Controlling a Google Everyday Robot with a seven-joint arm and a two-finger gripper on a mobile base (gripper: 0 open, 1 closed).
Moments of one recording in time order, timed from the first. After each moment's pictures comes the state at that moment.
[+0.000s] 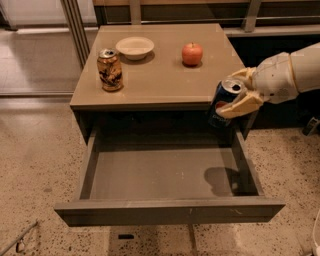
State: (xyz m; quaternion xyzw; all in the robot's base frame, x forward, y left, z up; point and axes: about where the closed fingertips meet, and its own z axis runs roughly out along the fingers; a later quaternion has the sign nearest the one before) arm 0.559 -0.171 0.900 -0.60 0.66 0.18 0.42
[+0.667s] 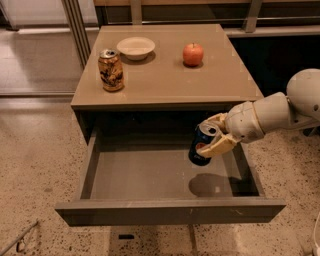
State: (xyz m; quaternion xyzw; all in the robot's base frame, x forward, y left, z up) arm 0.525 -0.129 0.785 -0.61 0.66 0.26 0.36
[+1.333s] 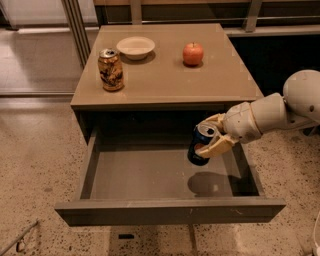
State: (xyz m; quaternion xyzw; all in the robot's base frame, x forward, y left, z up) arm 0.529 -0.125 0.777 -0.62 0.65 0.25 0.36
